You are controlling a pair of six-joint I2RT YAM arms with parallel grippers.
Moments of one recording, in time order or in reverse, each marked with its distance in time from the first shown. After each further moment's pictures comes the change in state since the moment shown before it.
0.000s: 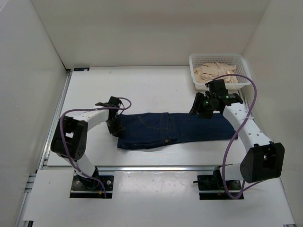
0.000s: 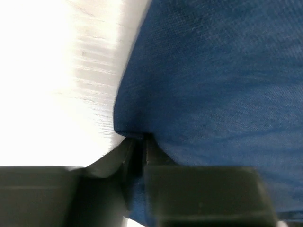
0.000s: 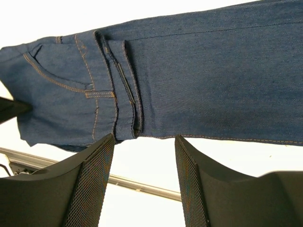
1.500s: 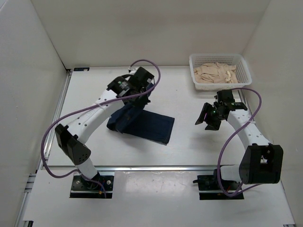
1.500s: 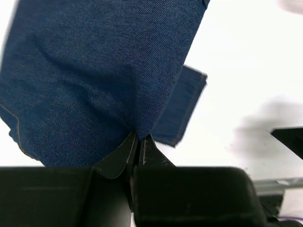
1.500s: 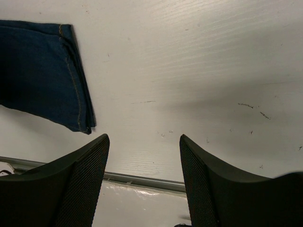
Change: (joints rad) left arm -0.398 0.005 0.866 -0.410 -0.372 -0.076; right arm -0.163 -0.033 -0.192 0.007 -0.045 -0.004
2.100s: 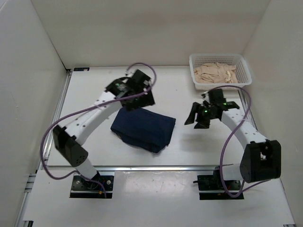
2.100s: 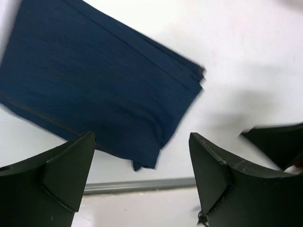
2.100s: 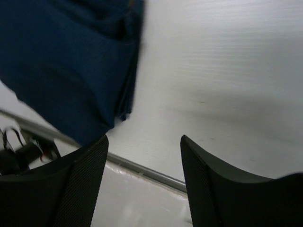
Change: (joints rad) left arm -0.058 0.021 -0.083 0.043 0.063 -0.106; right arm 0.074 0.011 0.000 0.063 -0.134 -0.026
